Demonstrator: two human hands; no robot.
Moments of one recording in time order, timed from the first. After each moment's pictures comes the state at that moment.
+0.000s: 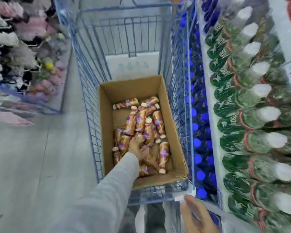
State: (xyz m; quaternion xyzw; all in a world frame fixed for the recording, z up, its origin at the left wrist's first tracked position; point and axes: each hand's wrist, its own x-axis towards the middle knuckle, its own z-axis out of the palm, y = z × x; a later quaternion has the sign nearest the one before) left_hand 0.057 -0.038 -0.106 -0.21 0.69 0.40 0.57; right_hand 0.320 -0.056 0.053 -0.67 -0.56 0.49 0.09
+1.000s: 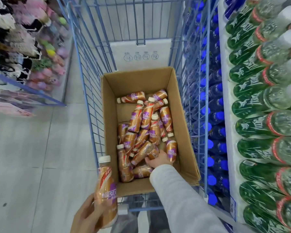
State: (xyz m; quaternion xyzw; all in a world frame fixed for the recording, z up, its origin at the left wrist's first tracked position) left_hand 0.097 -0.226 0.038 -0.26 0.72 0.48 0.43; right_hand 0.143 0.006 -0.123 -0.61 -0.55 0.50 -0.27
